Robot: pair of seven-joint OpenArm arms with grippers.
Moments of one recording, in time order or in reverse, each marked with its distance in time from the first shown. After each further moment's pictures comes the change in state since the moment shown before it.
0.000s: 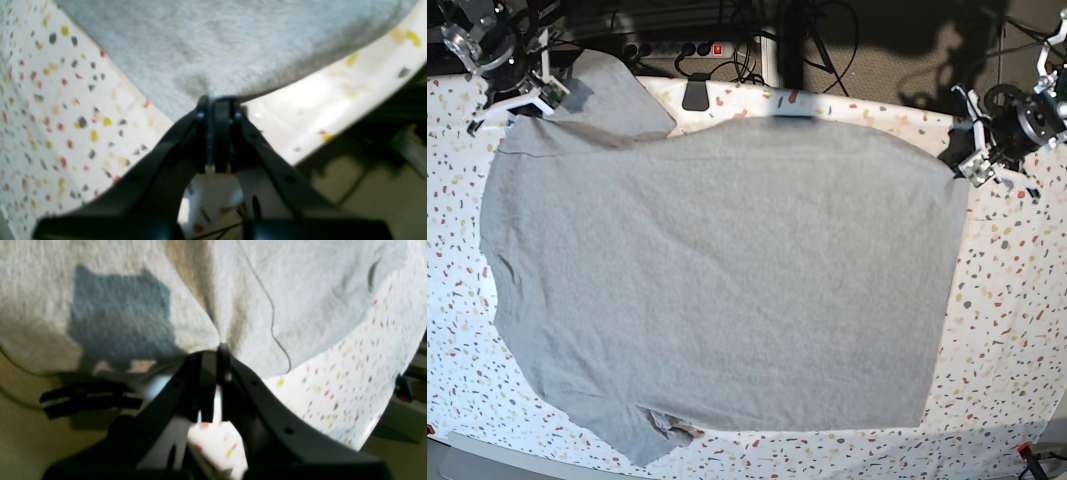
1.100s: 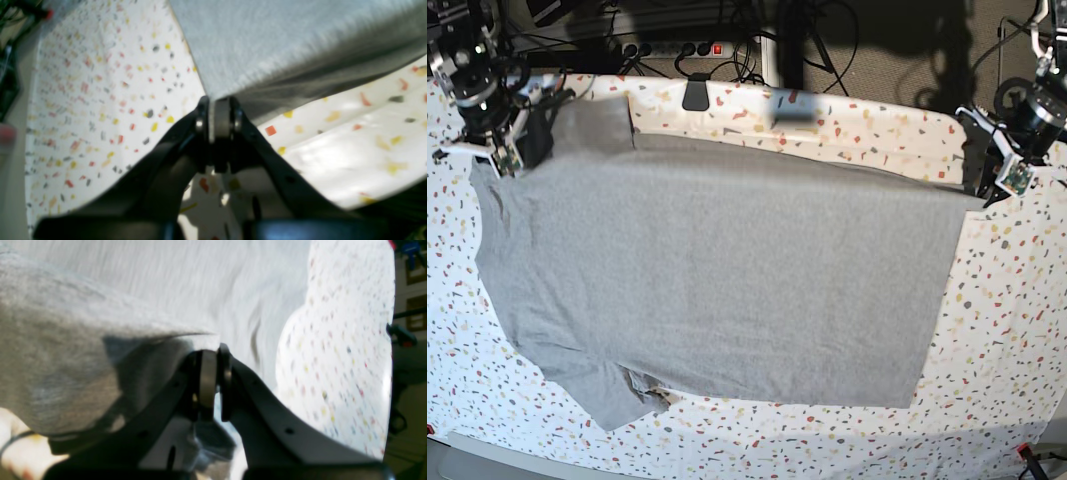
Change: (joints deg) left arm 3.0 16.5 -18.4 -0.1 8.0 0.5 -10.4; right arm 12.7 -8.6 8.6 -2.7 13.6 -1.9 4.5
